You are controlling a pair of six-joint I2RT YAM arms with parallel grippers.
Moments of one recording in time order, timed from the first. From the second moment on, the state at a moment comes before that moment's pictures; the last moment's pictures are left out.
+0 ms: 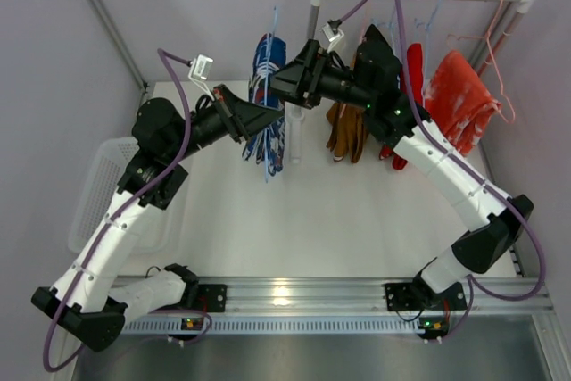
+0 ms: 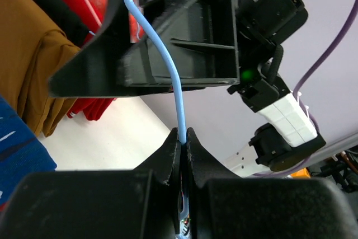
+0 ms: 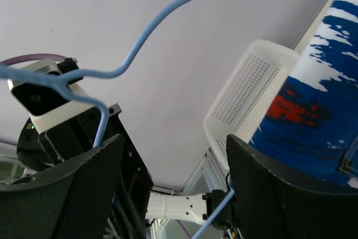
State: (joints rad) left arm -0.51 1.05 1.30 -0.05 0.53 -0.82; right arm 0.68 1.57 1.75 -0.16 -0.48 1.01
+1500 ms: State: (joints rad) left arm -0.55 1.07 1.22 -0.01 0.44 -0.69; right arm 0.67 1.63 1.80 -0.08 -0.53 1.07
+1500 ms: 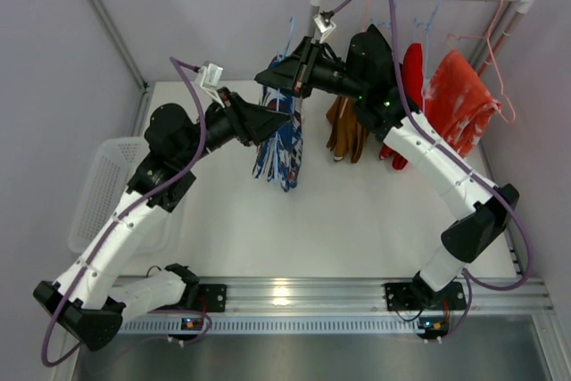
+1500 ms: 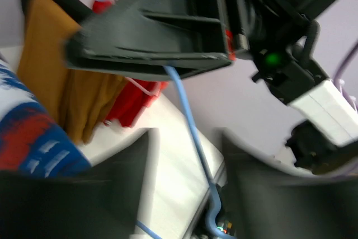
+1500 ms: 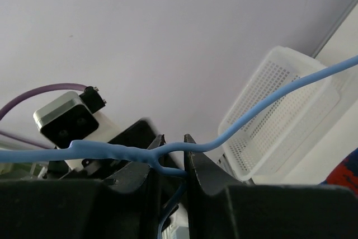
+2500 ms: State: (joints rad) left arm -0.50 0.50 0.56 -0.11 0.07 0.17; right arm 0.73 1.66 2.01 -0.21 -0.45 1.04
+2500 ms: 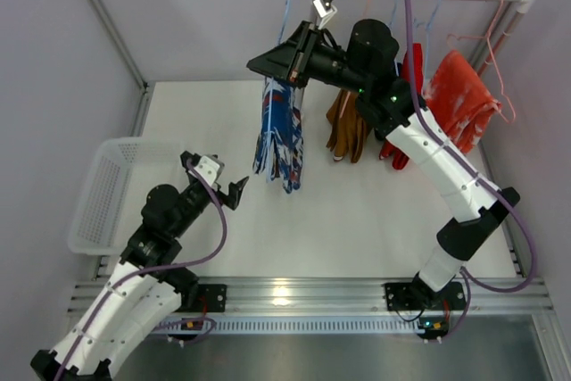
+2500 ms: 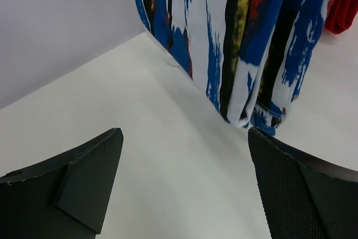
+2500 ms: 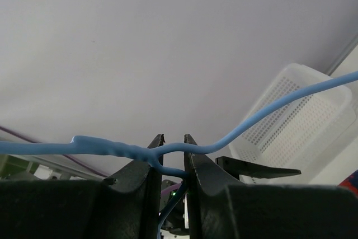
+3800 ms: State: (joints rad) left arm -0.63 0.86 0.74 0.29 -0.14 0.09; right arm 0.77 1.70 2.03 -0.21 -0.43 1.04
